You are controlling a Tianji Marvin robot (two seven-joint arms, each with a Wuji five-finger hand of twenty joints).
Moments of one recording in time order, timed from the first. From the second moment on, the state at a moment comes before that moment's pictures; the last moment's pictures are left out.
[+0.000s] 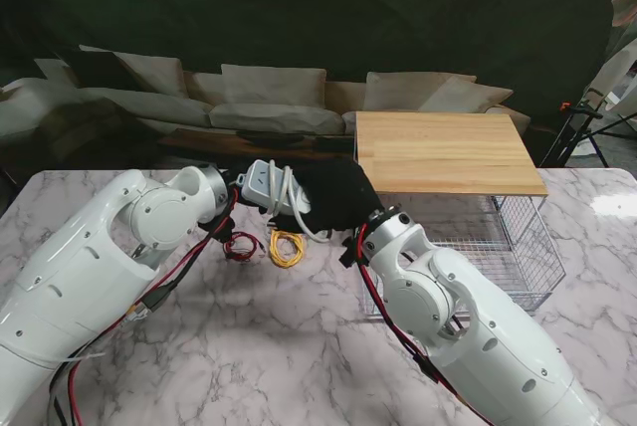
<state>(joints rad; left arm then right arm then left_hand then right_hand) 1.03 -1.02 -0.96 -1.58 0.55 -0.09 -0.51 -1.31 -1.14 0.94 -1.78 -0.74 -0.08 -0.17 1.15 -0.13 -0.03 -0.03 0.75 0.04 0.63 0.59 1.07 0.04 0.69 0.83 1.07 0.09 1.03 1.02 0.52 0.14 1.22 0.72 0.33 -0.68 0.73 0.07 1.03 0.17 1.10 0.92 1.19 0.19 0.83 0.69 1.14 0.20 0.89 0.58 0.54 0.41 1.38 0.56</state>
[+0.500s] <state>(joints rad) 1.04 -1.02 -0.98 -1.61 0.56 -0.06 -0.55 -1.28 -1.13 0.91 -1.75 -0.75 -0.07 -0.11 1.20 -0.09 -0.03 -0.03 0.69 0.03 0.64 0.68 1.06 0.05 0.76 0.95 1.07 0.09 1.17 1.07 0.51 0.18 1.25 0.74 0.33 -0.68 0.73 0.07 1.03 0.17 1.10 0.92 1.19 0.19 0.83 0.69 1.14 0.20 0.89 0.58 0.54 0.41 1.38 0.56</state>
